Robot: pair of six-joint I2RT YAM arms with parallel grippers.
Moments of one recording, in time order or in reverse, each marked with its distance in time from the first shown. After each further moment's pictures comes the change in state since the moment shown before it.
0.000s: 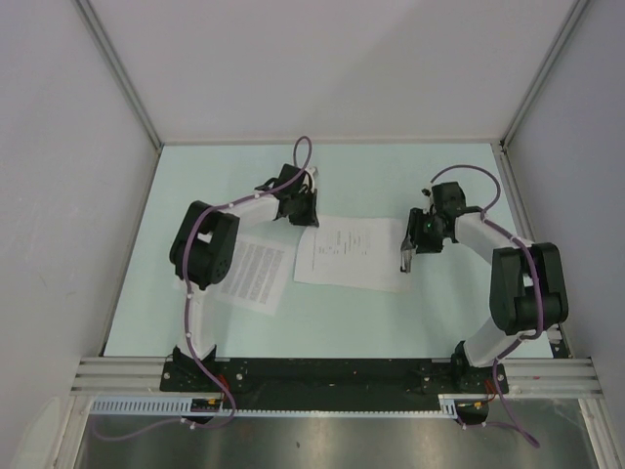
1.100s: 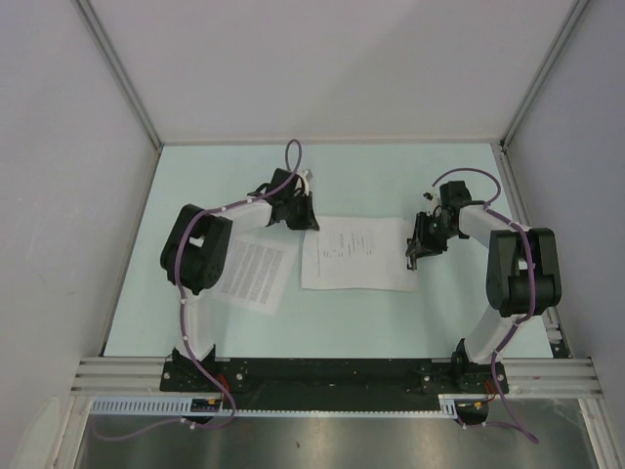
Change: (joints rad) left arm 0.021 -0.084 -0.135 0.104 0.093 -0.077; right arm -0.057 0.104 0.088 -0.106 -0.083 -0.111
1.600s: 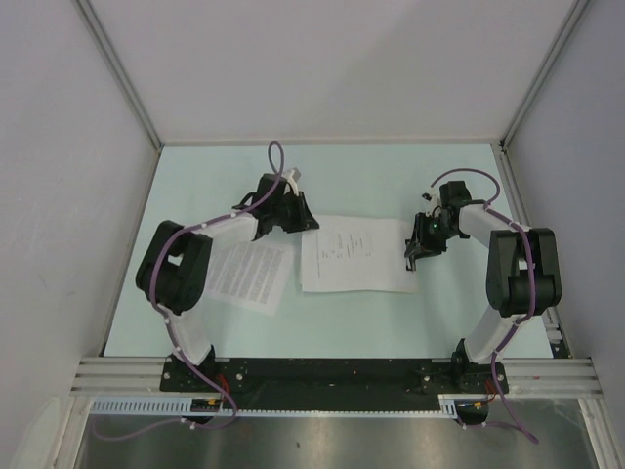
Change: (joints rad) left arm 0.002 -0.228 -0.233 0.182 0.027 -0.156; right arm 0.000 0.000 0.005 -0.021 -0.031 -0.016
